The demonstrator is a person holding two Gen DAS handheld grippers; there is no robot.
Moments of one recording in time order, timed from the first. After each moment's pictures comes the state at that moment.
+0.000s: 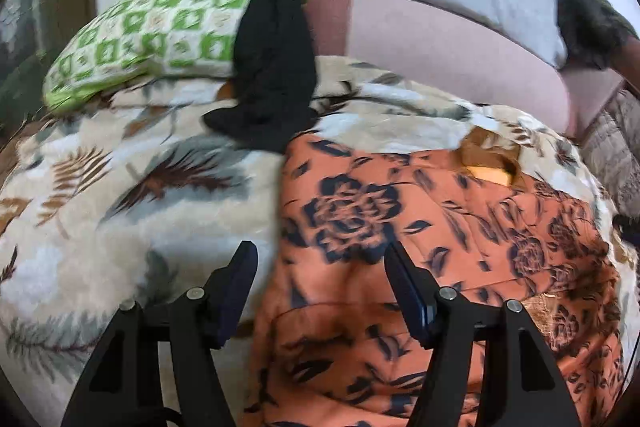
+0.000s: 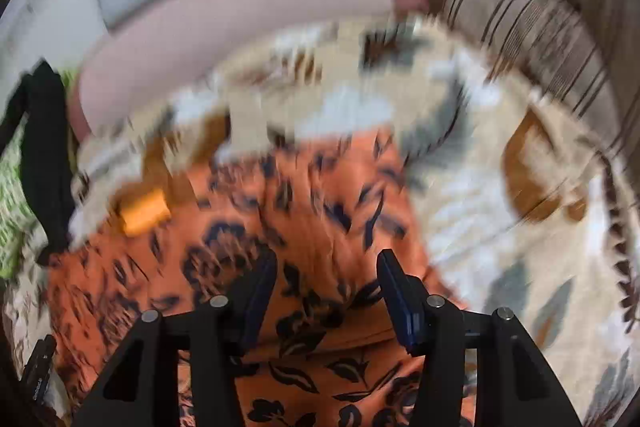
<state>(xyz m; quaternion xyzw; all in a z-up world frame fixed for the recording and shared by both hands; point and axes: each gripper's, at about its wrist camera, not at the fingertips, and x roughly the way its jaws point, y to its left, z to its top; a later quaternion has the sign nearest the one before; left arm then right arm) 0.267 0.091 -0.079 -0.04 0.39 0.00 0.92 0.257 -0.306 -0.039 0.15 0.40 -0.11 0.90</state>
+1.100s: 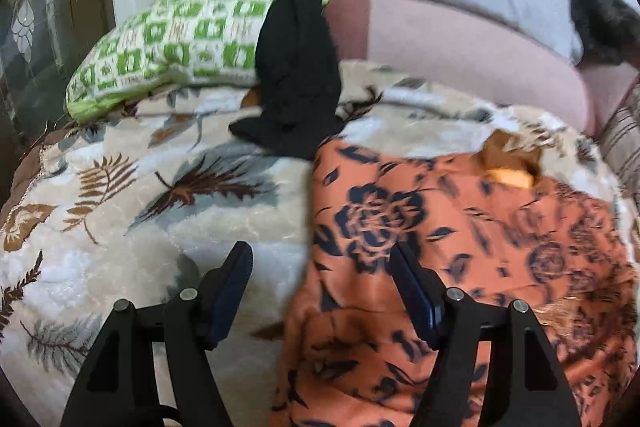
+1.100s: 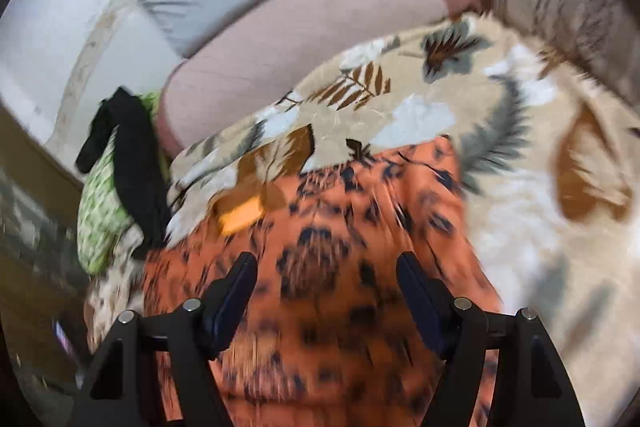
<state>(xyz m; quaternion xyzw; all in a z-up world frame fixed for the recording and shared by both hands) 0.260 0.098 -0.070 -0.03 0.36 0.05 0.93 0.208 -0.326 -0.016 0.22 0.41 0.04 0.89</state>
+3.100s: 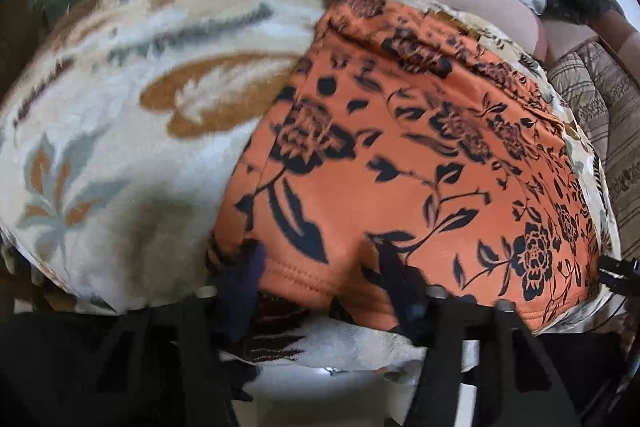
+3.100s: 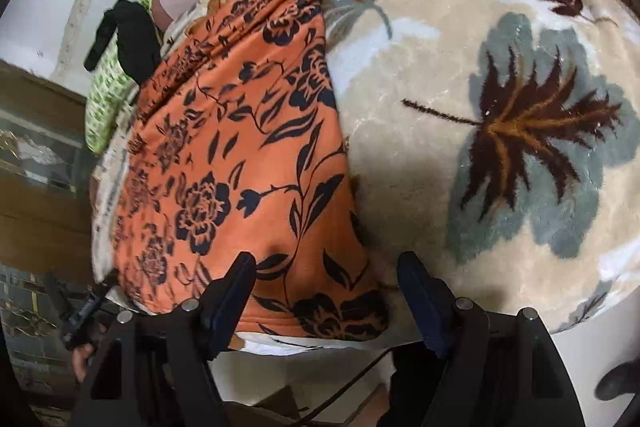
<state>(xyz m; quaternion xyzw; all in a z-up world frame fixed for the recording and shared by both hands) -0.007 0.113 -0.102 -0.11 0.50 0.01 0.86 -0.016 -0.397 -0.124 0.24 0.56 0.08 0.79</state>
